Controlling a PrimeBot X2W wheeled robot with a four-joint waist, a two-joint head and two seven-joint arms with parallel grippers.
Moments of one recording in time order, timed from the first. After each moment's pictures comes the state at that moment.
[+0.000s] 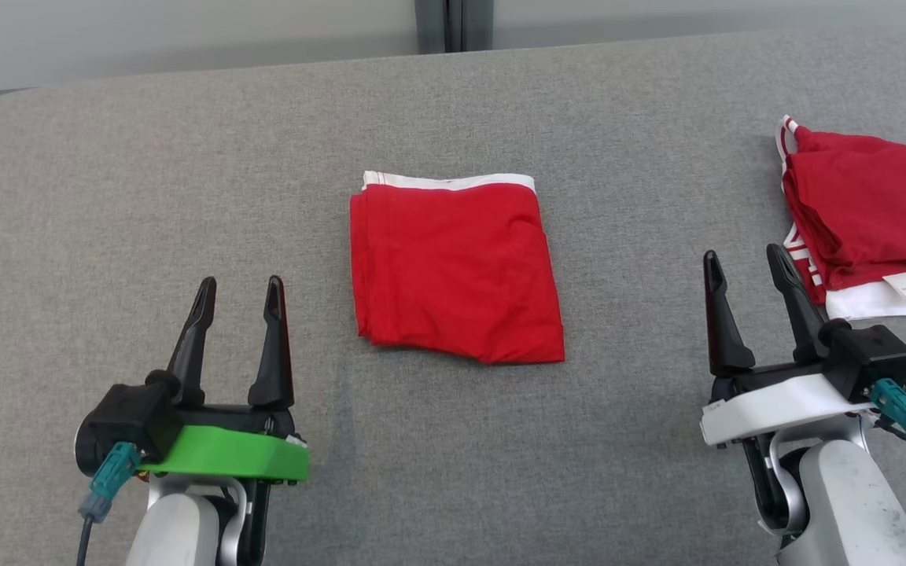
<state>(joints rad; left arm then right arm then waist) -0.15 0.05 -0.13 0.12 -0.31 -0.09 -0.26 -0.18 -0.06 0.01 0.17 0.15 0.13 -0.26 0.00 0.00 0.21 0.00</state>
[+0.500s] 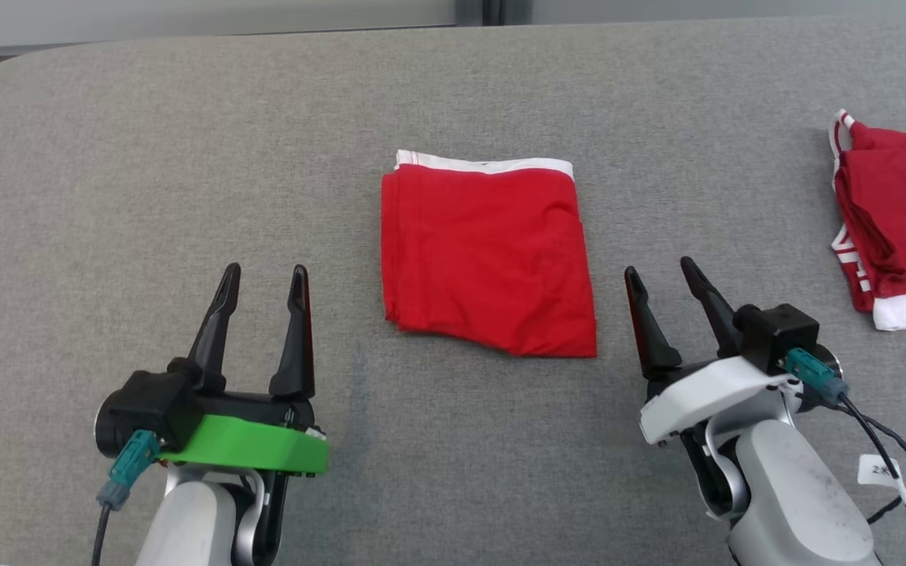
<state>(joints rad) -0.18 0.05 -0.17 0.12 -0.31 -0.10 -0.26 -0.29 -0.06 0.15 0.37 0.21 0.13 -0.25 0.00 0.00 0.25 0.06</state>
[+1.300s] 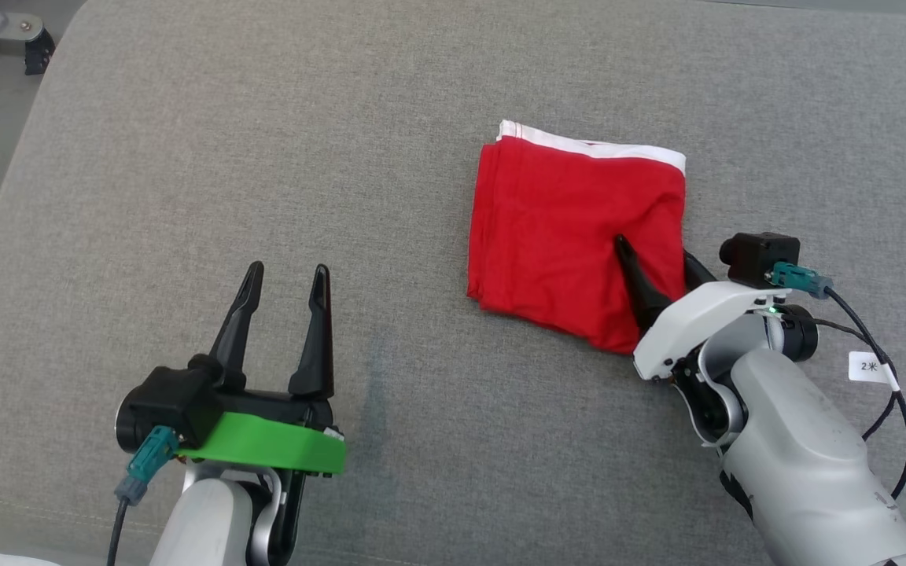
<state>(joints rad) -0.19 0.05 -0.22 0.12 -0.34 -0.08 -0.26 -0.56 -0.10 0.29 0.72 0.53 0.13 -0.12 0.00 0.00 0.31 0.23</state>
